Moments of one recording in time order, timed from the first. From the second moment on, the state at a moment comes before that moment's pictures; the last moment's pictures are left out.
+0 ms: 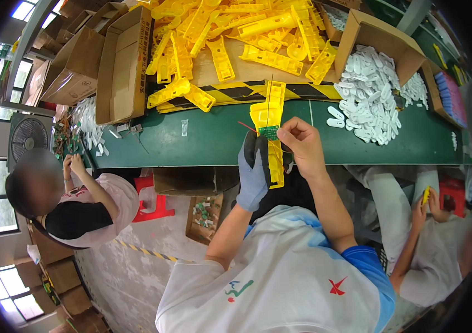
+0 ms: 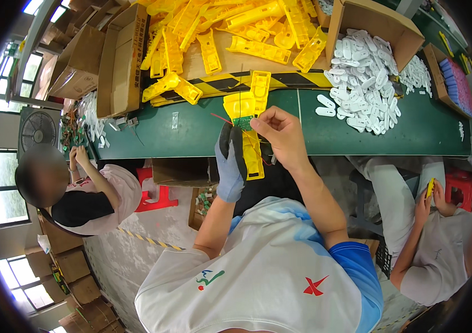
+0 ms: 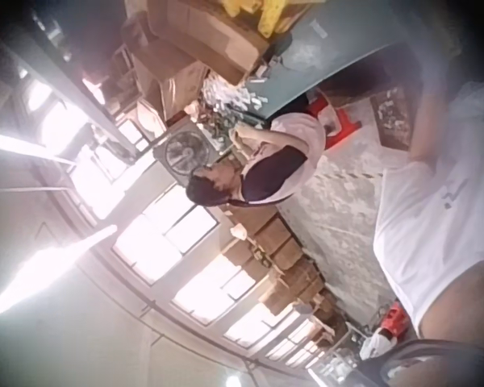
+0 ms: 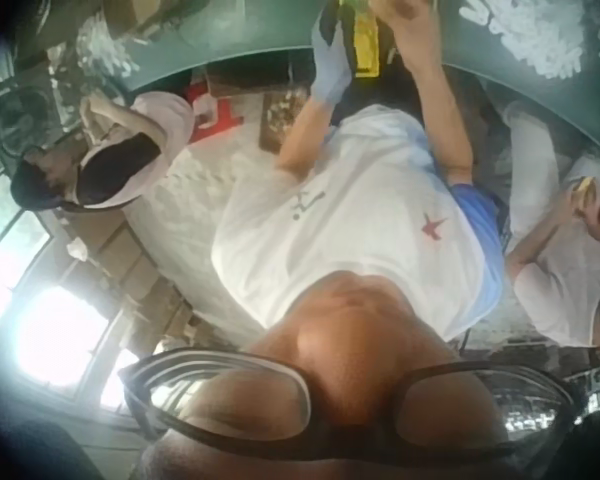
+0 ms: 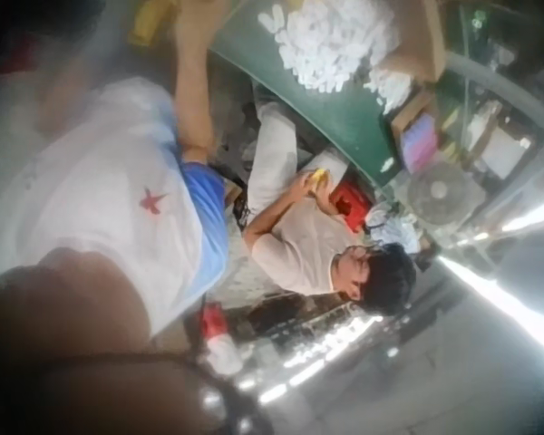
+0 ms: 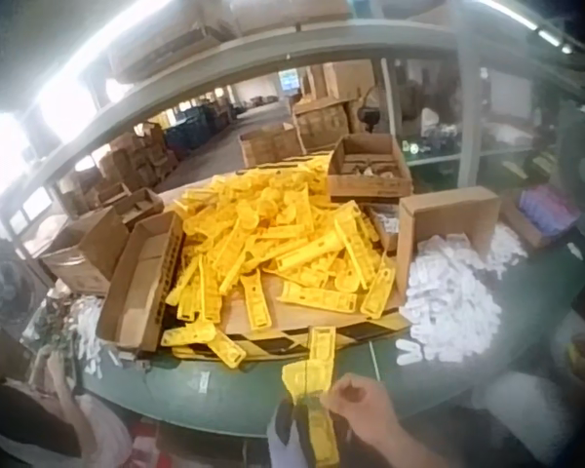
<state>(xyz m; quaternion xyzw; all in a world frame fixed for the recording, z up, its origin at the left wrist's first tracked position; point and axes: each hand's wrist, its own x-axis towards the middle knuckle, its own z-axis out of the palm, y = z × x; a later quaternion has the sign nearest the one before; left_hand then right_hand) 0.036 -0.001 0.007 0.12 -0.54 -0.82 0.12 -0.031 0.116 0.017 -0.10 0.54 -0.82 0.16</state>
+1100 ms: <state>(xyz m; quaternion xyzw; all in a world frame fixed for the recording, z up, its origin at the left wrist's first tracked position) 0.047 0.007 -0.026 0.12 -0.68 -0.70 0.20 0.002 0.123 -0.013 -0.09 0.56 -0.80 0.17</state>
